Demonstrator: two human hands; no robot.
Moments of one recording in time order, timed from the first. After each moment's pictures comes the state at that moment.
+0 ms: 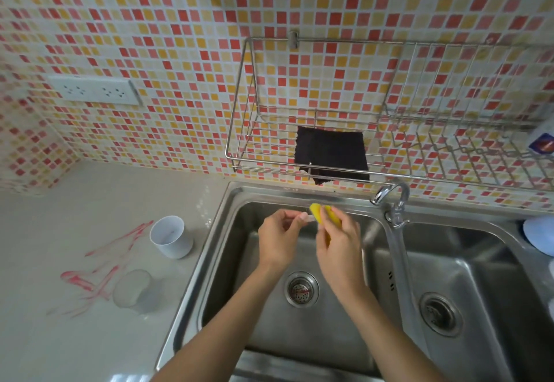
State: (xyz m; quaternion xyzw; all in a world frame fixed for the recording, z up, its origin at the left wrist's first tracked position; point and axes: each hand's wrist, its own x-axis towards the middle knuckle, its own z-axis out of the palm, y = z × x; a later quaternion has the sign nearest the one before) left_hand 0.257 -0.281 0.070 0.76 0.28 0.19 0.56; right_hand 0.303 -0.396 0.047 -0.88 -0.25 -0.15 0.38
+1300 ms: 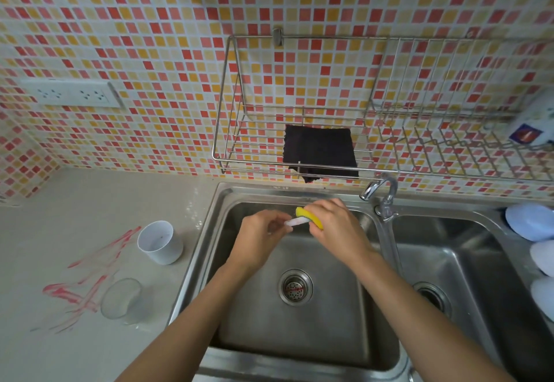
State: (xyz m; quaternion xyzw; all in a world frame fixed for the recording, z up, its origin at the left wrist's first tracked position) left_hand 0.247 -0.244 0.071 0.90 0.13 0.13 0.40; right_hand 0.354 -0.404 0.058 -0.88 -0.42 -0.09 0.21
